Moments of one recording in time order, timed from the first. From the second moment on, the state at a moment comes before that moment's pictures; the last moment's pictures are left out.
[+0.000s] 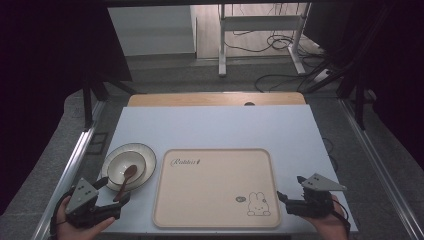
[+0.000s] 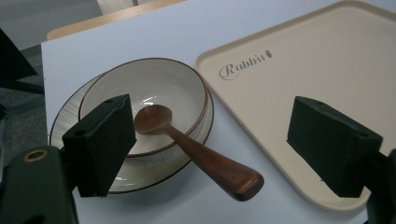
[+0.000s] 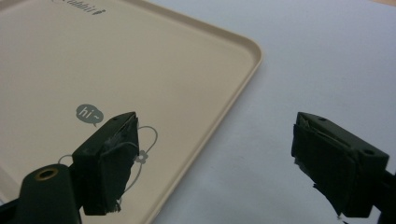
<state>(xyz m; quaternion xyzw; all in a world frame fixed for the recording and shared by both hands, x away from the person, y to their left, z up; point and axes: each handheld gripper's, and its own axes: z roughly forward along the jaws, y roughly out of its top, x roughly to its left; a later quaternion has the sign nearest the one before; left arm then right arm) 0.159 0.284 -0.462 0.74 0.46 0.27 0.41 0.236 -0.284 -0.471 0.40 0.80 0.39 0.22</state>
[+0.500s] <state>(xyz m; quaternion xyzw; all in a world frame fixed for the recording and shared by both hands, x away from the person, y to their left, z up) 0.156 0.283 -0.475 0.75 0.45 0.27 0.39 0.237 -0.283 -0.471 0.40 0.80 0.38 0.22</state>
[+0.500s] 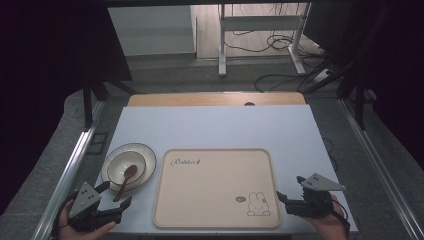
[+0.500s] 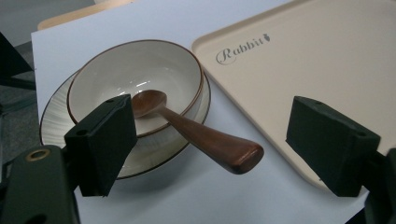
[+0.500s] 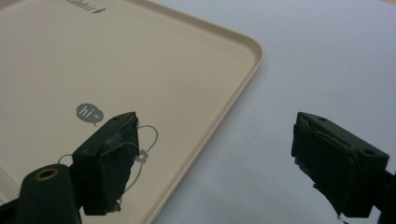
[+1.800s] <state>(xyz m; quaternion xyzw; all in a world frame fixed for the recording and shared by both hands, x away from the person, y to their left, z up) 0.162 0.278 -0.489 0.76 0.47 0.31 0.32 0.238 -0.280 -0.473 0.40 0.81 0.39 0.21</state>
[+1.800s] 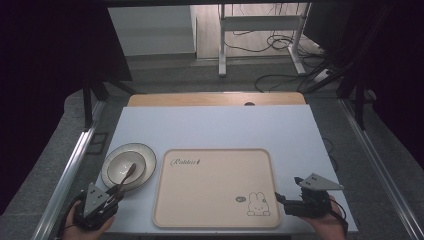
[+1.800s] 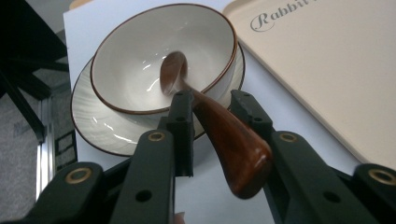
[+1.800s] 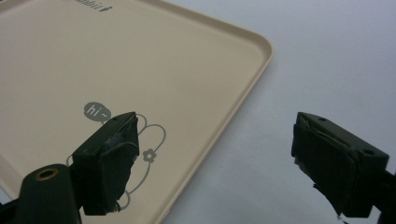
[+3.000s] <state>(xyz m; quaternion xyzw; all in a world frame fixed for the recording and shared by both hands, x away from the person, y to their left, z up) 0.159 0.286 -0.480 0.73 0.51 0.31 0.34 0.236 -0.280 -0.471 0.39 0.80 0.39 0.22</state>
